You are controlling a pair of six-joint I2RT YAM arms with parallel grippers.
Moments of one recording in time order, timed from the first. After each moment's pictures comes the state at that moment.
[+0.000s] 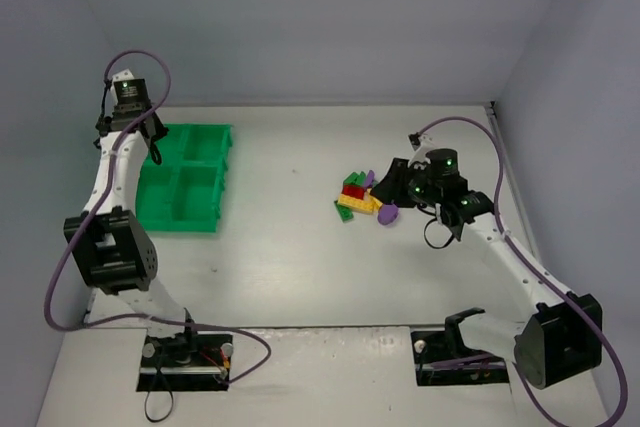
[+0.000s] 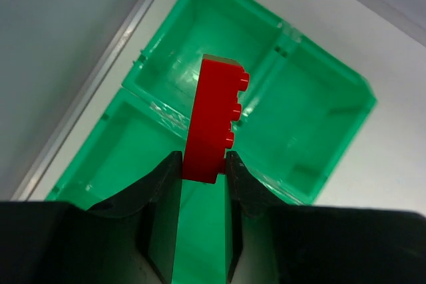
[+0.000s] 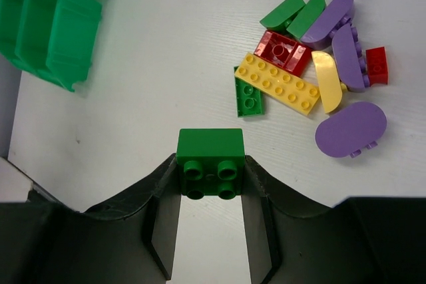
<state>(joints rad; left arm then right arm) 0.13 1.63 1.56 -0.59 -0.23 -0.35 0.31 1.15 0.85 -0.27 -0.33 0.46</state>
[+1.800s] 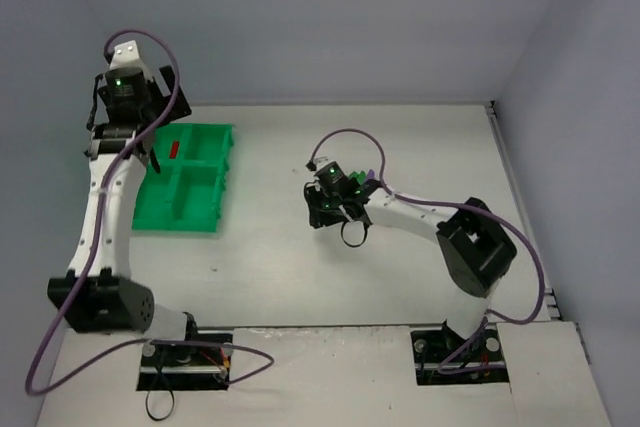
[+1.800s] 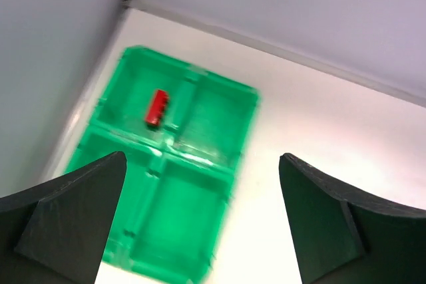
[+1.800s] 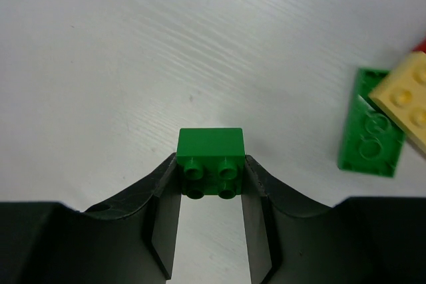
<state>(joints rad) 0.06 1.49 1.63 -0.58 -0.16 -0.25 0.76 1.74 1.11 -0.29 -0.02 0.39</state>
